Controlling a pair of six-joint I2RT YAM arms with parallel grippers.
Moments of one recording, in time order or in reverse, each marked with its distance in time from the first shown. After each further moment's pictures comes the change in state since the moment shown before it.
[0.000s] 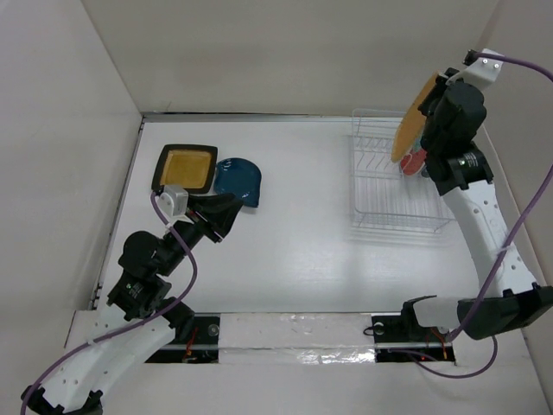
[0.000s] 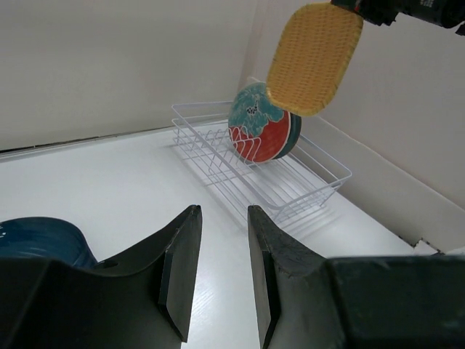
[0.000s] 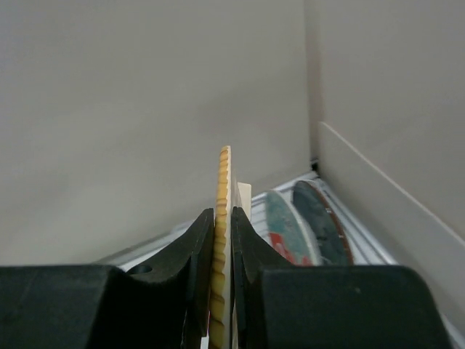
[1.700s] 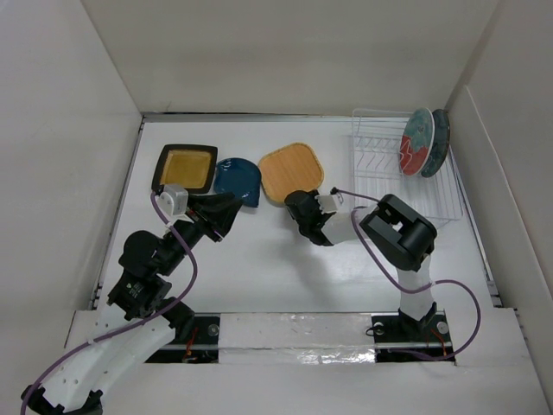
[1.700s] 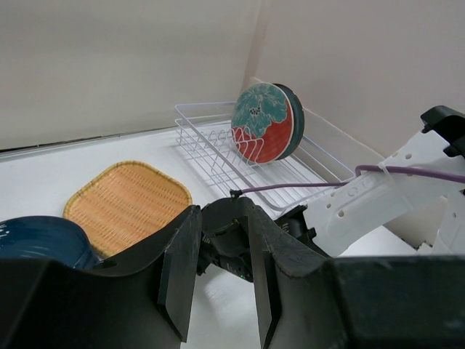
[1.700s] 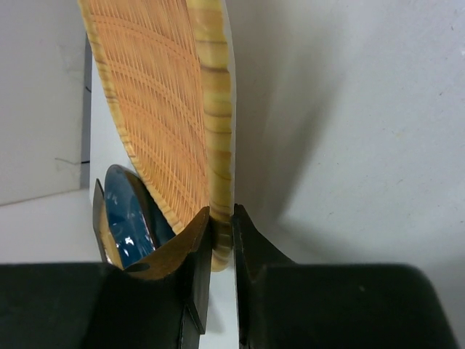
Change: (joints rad) left arm 0.000 0.005 0.000 0.000 -0.011 0.002; right arm 0.541 0.716 -0.553 0.518 0.045 1.485
